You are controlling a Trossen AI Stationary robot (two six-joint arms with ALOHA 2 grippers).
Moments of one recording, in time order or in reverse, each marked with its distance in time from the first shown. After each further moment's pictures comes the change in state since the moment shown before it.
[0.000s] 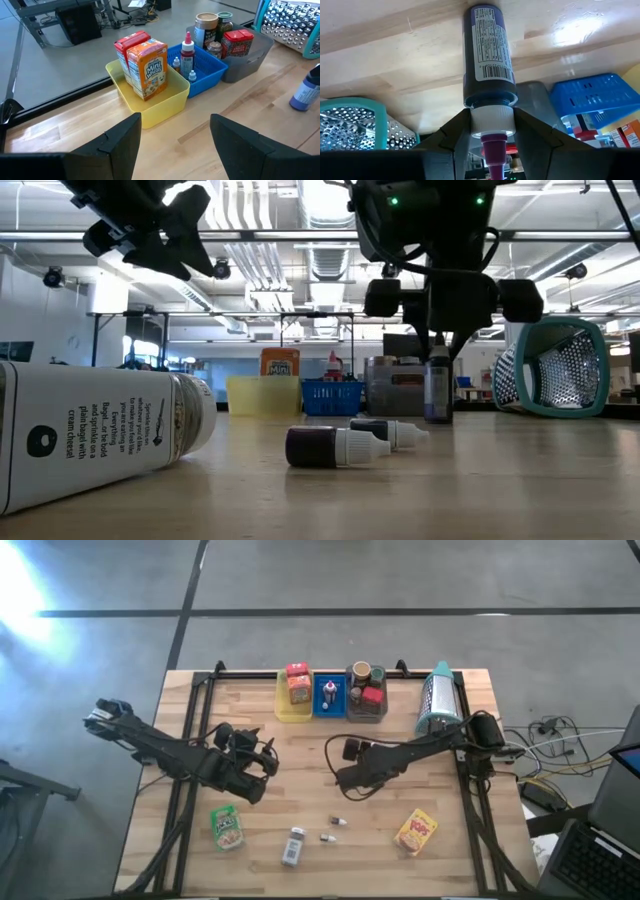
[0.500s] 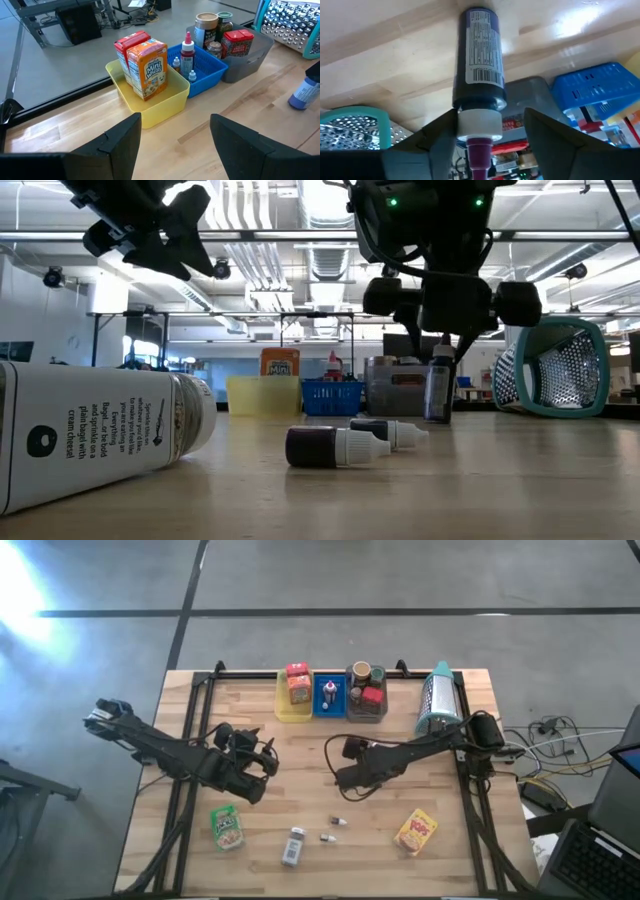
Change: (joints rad) left arm 0.000 0.000 0.000 0.000 0.000 -0.001; right arm -0.001 0.002 0.001 0.004 0.009 0.081
